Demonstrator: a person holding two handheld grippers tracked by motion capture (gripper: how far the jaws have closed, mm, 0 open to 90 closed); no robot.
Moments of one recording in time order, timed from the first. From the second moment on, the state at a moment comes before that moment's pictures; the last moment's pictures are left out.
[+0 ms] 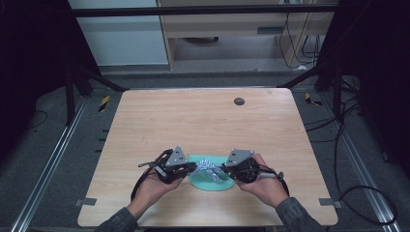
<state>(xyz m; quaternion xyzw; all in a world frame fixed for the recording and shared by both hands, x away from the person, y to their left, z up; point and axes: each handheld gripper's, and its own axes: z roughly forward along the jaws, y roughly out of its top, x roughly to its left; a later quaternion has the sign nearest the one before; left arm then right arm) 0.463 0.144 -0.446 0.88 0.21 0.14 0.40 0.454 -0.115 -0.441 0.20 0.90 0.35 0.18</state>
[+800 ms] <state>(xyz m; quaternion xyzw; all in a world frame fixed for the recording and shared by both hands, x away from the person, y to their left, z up) 0.444 0.145 -0.467 0.89 0.19 0.12 0.38 0.434 -0.117 -0.459 0.20 0.90 0.34 0.16</state>
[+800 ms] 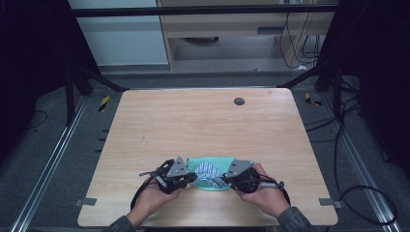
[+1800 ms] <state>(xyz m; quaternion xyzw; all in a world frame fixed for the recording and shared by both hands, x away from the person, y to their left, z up) 0.435 0.144 -0.477 0.89 0.18 0.13 0.40 0.426 -0.111 -0.463 0.20 0.91 0.34 0.14</state>
